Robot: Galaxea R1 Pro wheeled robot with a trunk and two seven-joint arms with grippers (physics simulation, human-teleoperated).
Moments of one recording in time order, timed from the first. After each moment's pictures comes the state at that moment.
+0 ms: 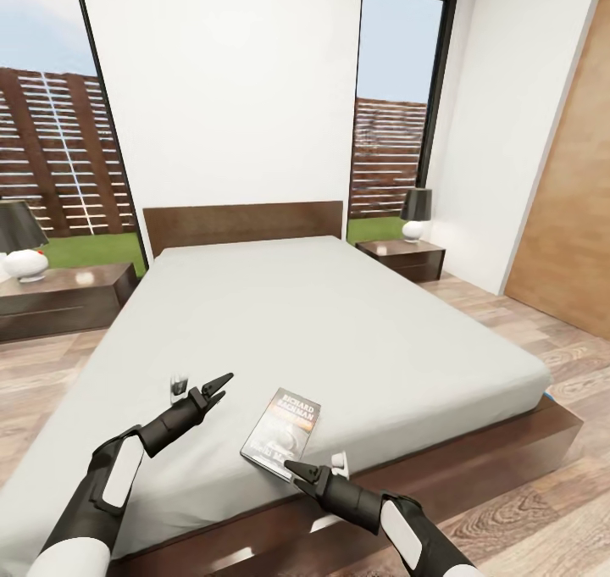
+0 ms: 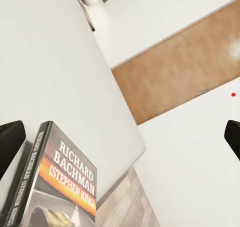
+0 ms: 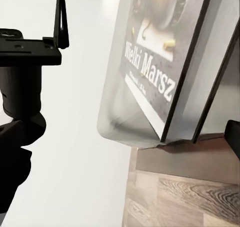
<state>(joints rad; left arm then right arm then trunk) -0.50 0.02 0.36 -0.95 0.52 0.68 -0.82 -0.49 0.11 0.11 -0.46 -0.60 0.50 0.96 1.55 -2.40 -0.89</state>
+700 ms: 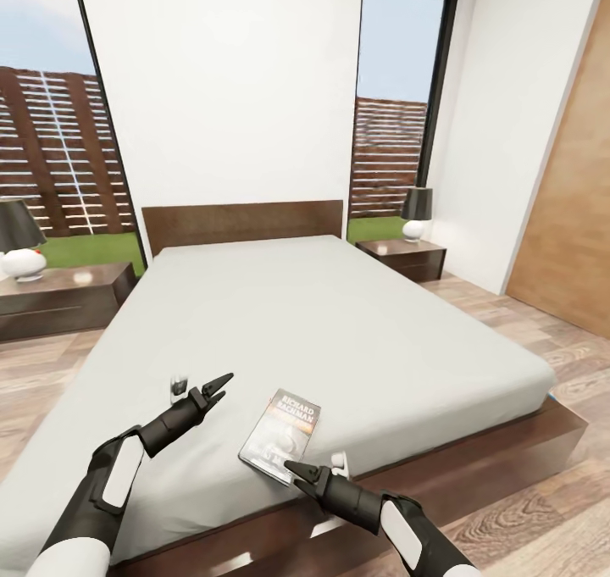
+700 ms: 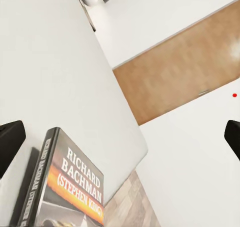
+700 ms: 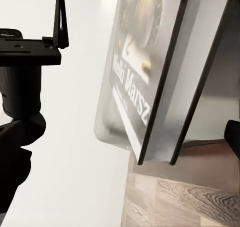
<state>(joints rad) -0.50 0.02 0.36 -0.95 0.52 0.68 -0.82 -0.49 0.11 0.11 -0.46 -0.60 0.50 0.96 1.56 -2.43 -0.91</state>
